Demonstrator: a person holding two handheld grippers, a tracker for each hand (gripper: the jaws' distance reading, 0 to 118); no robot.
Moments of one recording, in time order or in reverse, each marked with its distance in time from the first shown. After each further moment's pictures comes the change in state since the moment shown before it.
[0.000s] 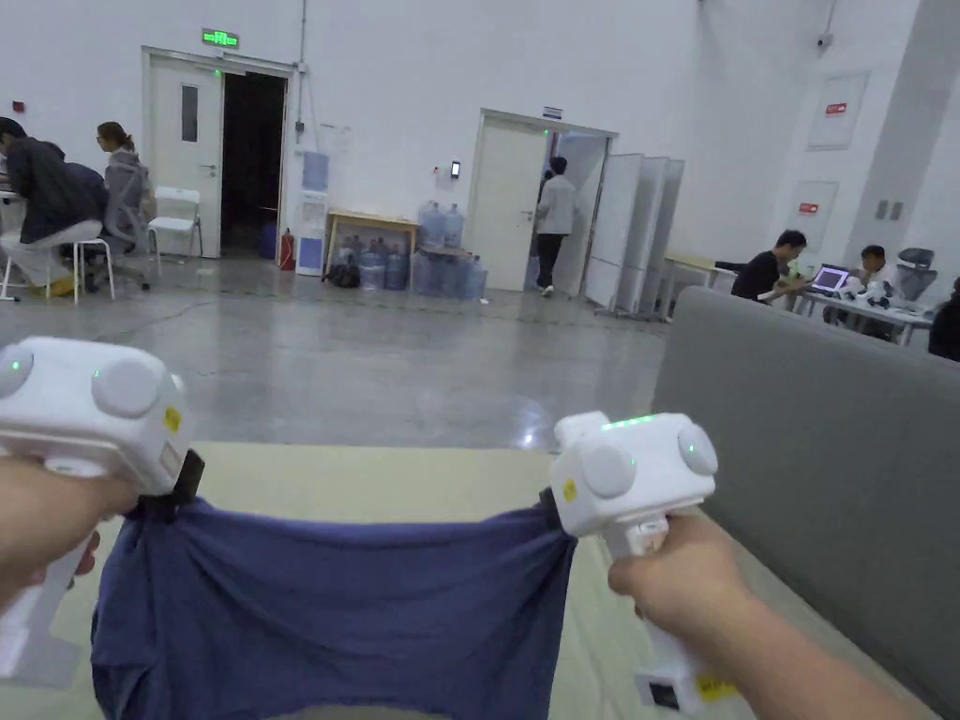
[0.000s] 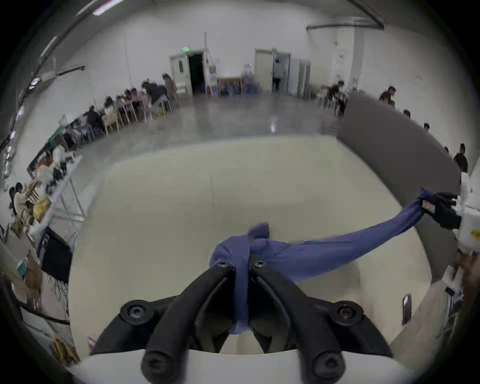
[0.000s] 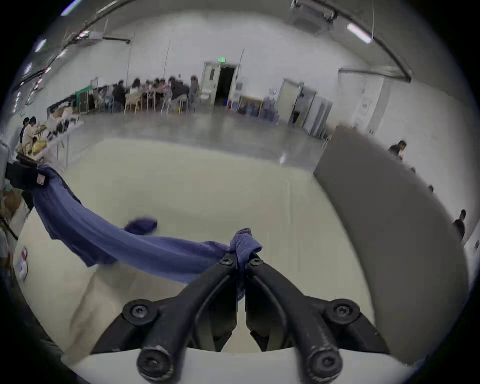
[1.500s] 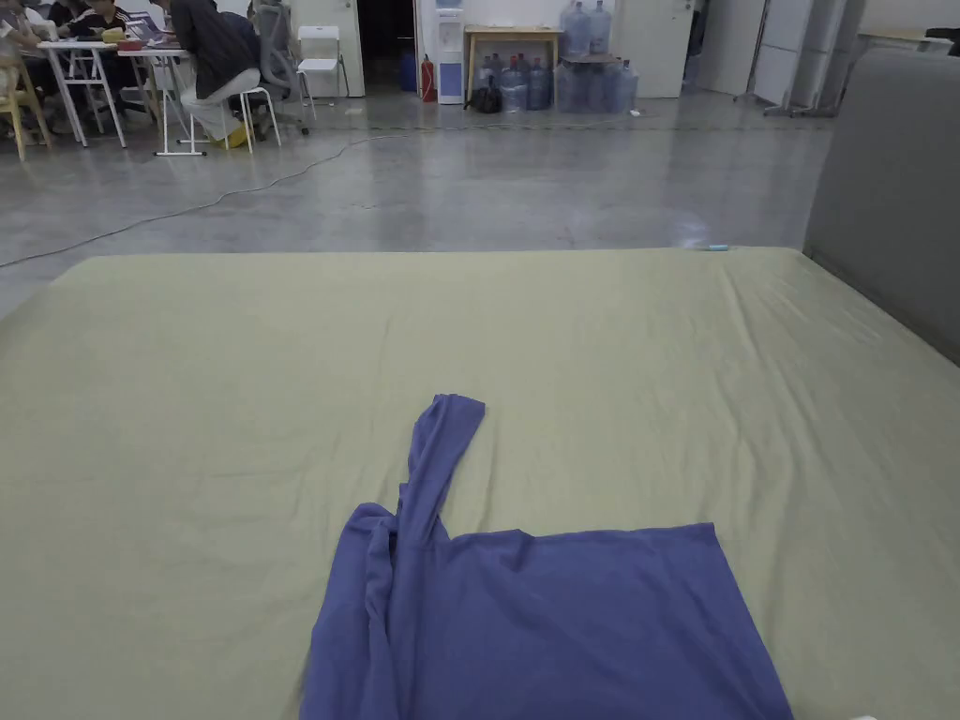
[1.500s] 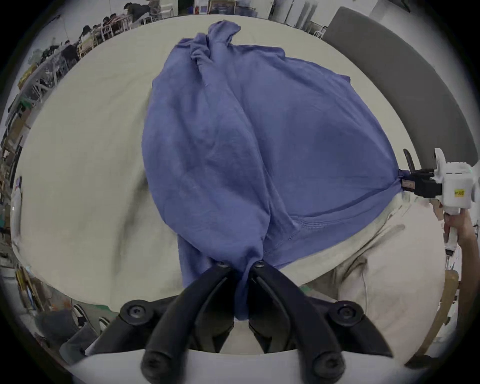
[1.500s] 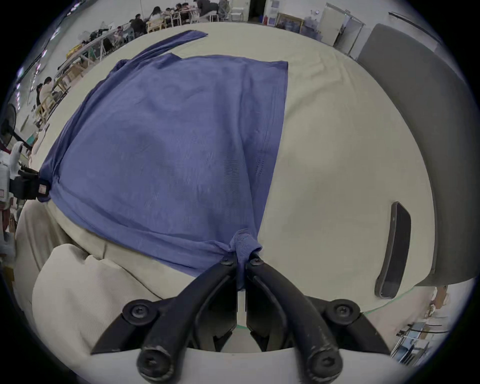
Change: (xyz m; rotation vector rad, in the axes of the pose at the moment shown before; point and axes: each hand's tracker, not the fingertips) left arm 0.044 -0.498 0.033 -0.421 -0.155 0.098; right arm -0.021 -0.437 0.087 -0.473 0.194 0.091
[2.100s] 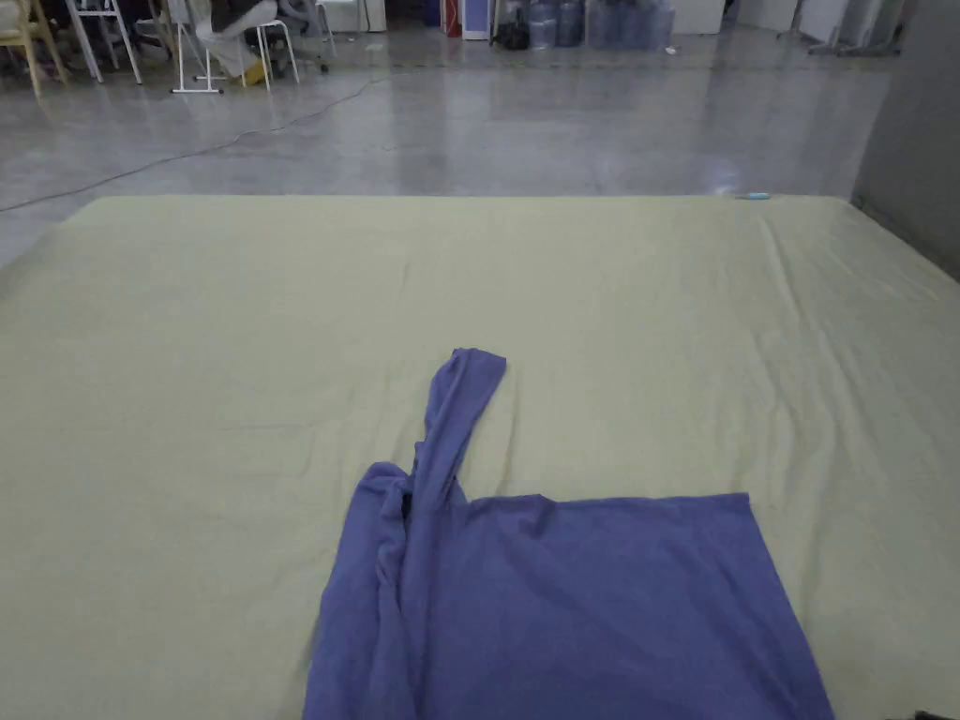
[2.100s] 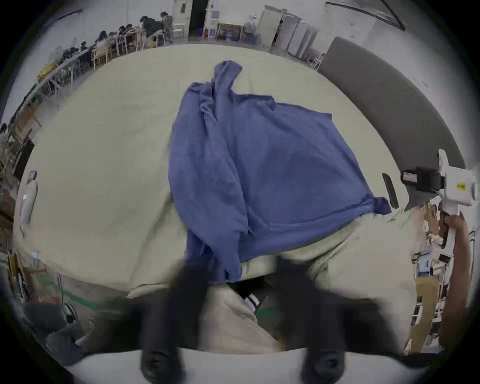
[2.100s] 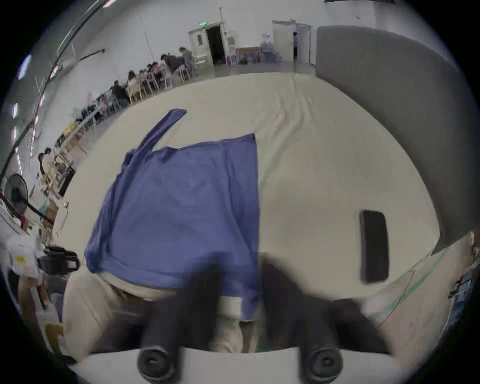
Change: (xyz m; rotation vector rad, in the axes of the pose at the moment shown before) left arm 0.015 -0.022 0.057 0.157 -0.023 0.043; right arm 0.013 0.007 0.100 0.268 0.097 -0.298
